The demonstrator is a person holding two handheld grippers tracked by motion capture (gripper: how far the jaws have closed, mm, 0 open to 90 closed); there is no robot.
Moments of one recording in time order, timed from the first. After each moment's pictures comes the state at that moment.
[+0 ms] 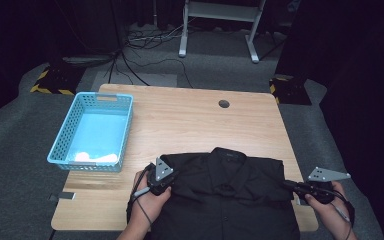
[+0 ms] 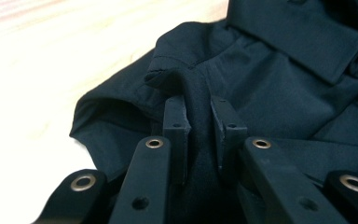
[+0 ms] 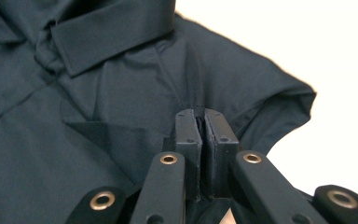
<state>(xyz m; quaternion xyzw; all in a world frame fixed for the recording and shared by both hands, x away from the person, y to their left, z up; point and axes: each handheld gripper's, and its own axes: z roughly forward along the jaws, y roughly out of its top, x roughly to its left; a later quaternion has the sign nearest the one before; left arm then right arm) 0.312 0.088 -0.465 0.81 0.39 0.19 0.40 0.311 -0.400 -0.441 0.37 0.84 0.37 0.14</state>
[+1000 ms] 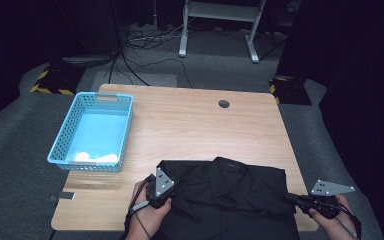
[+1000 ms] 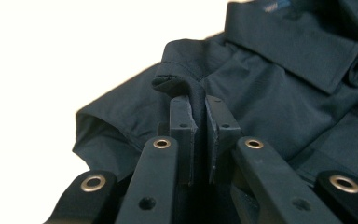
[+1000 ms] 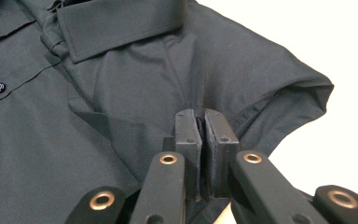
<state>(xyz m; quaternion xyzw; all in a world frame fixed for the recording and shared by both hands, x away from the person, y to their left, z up) 0.281 0.088 -0.456 0.80 0.37 0.21 0.42 0.281 -0.404 -0.444 0.36 0.85 0.37 0.12</state>
